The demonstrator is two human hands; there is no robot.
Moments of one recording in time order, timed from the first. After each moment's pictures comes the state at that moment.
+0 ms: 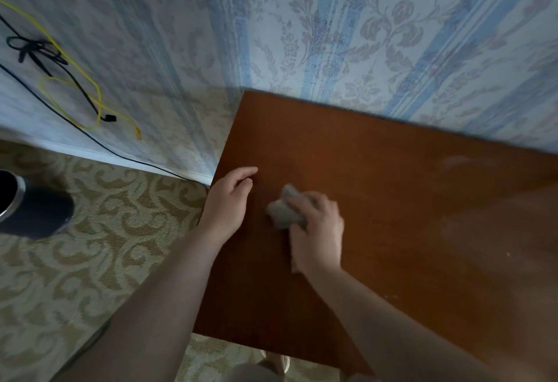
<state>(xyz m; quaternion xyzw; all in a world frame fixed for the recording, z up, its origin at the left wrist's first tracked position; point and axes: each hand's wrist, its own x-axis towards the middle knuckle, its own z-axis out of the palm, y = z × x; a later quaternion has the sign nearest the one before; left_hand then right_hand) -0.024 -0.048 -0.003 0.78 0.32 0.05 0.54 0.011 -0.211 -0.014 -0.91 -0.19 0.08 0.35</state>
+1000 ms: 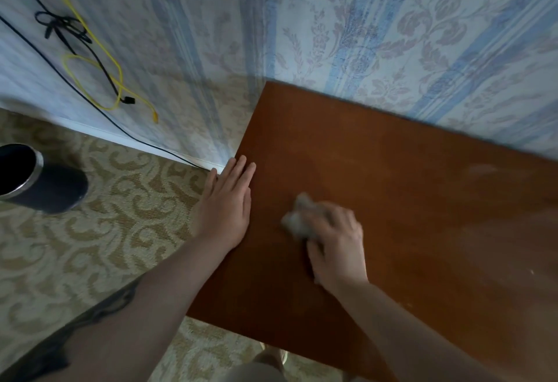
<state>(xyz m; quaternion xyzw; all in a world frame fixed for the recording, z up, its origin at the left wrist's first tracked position) -0.061 -0.034 -0.050 0.96 0.23 0.06 0.16 0.012 -0.244 -0.037 -0.89 -0.35 0.06 0.27</state>
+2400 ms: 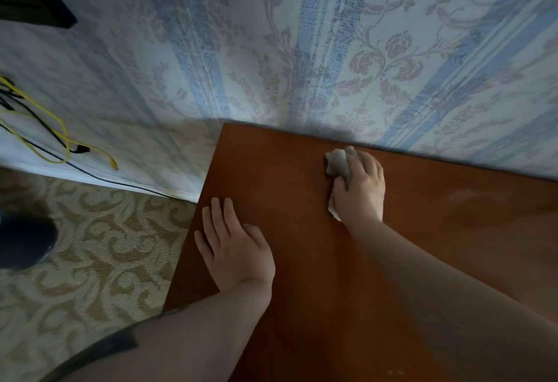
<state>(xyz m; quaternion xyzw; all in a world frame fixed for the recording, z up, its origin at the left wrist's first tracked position) 0.031 -0.104 -0.046 0.85 0.50 0.07 0.14 0.192 -0.215 -0.042 -0.95 -0.14 -0.01 0.28</state>
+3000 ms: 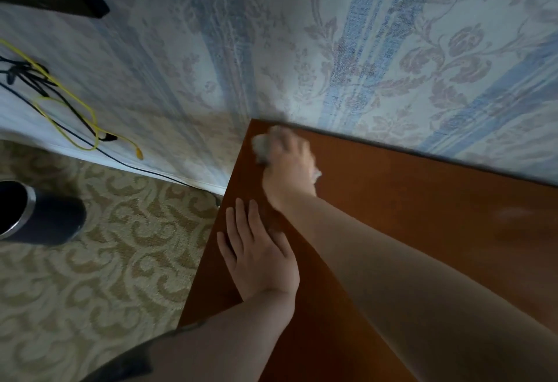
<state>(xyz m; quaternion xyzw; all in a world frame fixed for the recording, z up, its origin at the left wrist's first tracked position) 0.031 -0.103 -0.050 0.86 0.49 0.08 0.12 0.155 -0.062 -0.020 -0.92 -0.28 0.13 0.25</state>
